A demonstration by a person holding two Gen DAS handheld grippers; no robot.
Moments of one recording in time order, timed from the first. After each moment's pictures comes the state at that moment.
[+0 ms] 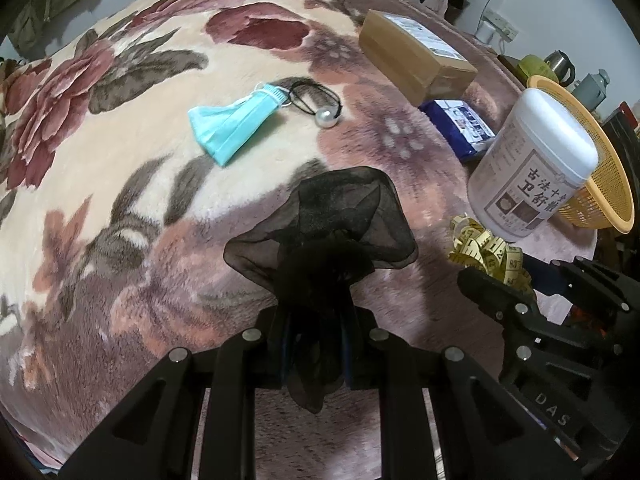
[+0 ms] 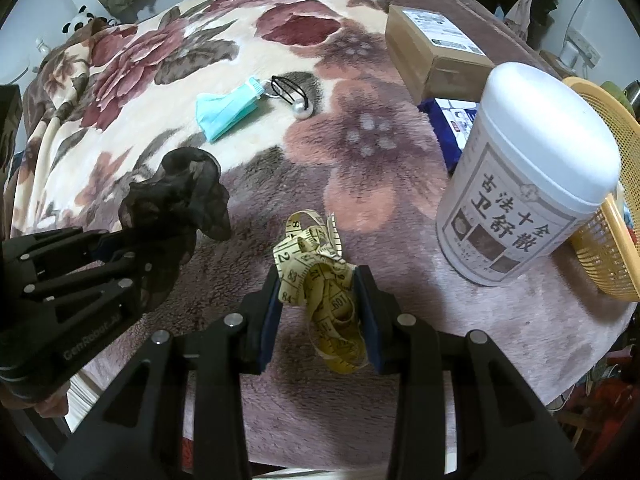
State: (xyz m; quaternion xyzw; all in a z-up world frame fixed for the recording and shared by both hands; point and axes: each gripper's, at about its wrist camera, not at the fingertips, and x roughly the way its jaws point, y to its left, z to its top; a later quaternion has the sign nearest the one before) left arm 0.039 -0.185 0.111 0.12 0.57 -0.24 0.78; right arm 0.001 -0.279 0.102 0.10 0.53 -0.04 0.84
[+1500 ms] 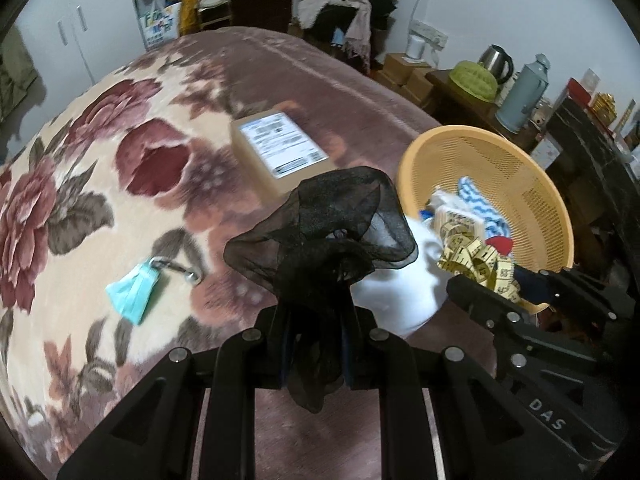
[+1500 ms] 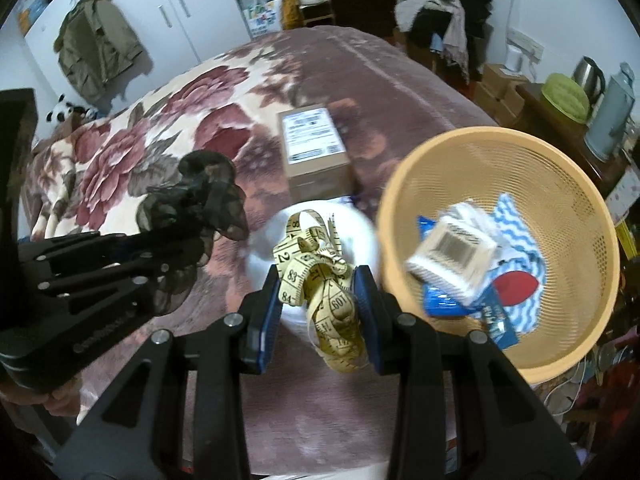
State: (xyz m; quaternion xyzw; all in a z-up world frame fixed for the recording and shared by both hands) left arm 0.032 -0.360 0.218 0.17 0.49 -0.34 0.79; right arm -0.025 -0.432 0.187 0.17 0.44 -0.10 0.88
